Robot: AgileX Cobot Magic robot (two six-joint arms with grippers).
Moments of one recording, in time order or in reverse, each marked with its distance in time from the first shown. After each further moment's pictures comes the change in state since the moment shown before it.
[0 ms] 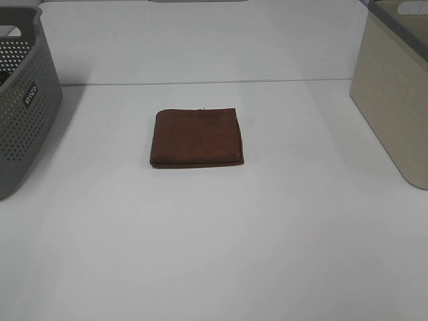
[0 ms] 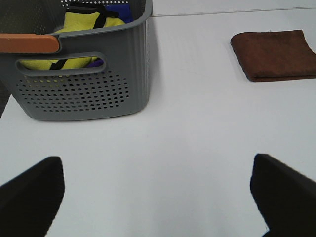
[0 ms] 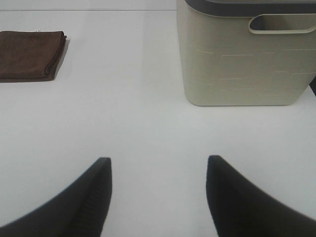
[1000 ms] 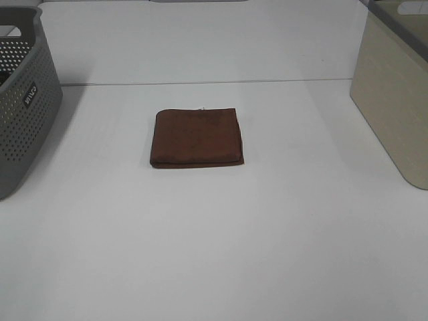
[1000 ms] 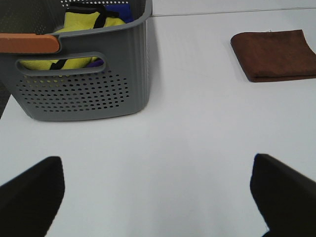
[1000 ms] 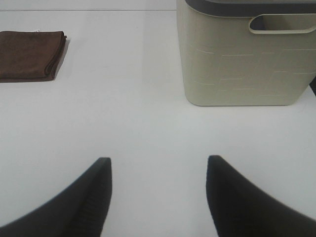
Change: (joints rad) left arm 0.000 0.000 0.000 0.000 0.000 0.000; right arm 0.000 0.000 0.000 0.000 0.000 0.000
